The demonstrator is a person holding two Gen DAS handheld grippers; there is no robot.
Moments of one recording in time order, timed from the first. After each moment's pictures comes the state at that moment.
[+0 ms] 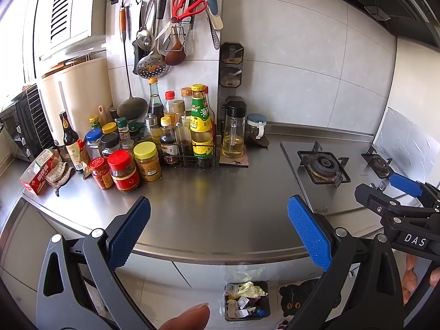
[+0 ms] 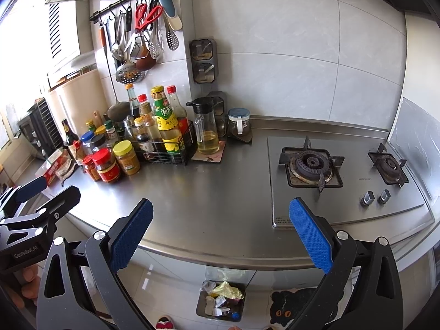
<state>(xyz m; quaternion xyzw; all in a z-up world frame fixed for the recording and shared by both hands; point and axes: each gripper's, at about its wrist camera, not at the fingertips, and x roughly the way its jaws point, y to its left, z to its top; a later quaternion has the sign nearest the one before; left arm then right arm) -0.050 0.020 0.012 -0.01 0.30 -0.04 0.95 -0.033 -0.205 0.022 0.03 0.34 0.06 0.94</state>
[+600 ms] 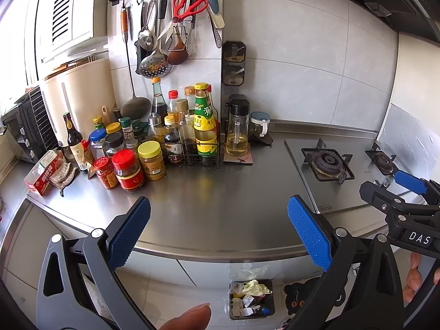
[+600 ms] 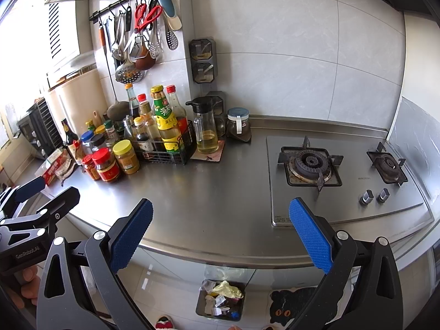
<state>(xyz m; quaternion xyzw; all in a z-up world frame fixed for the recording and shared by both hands) -0.052 0.018 0.013 0.00 0.30 -0.03 0.95 -0.035 -0.206 0.021 0.03 0.34 0.06 0.94</state>
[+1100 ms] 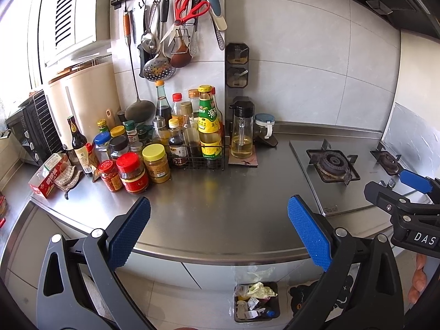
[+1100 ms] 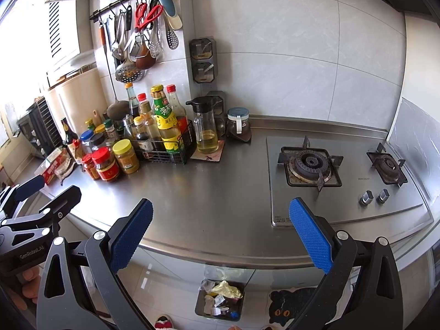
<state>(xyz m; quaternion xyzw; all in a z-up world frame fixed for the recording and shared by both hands) -0.051 0.016 0.010 0.01 0.29 -0.02 0.96 -0.036 -0.204 0.021 0.03 0.34 0.06 0.94</state>
